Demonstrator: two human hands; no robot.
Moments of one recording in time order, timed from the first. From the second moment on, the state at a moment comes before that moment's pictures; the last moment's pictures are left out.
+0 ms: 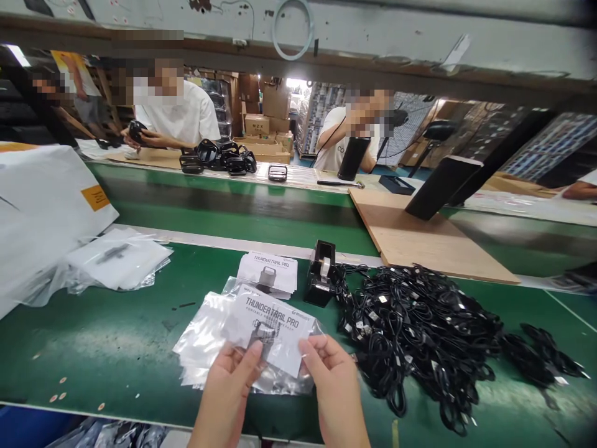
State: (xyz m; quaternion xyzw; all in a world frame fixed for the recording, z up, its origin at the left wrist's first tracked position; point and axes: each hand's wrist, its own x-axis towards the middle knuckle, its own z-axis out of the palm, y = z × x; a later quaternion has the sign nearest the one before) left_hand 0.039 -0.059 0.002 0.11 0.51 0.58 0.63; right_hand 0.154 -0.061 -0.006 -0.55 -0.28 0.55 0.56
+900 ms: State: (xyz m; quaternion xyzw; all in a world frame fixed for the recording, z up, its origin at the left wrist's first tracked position) left_hand 0.005 -0.054 0.002 0.14 0.50 0.53 0.67; right_hand 0.159 -0.060 -0.015 -0.49 -0.29 0.65 0.51
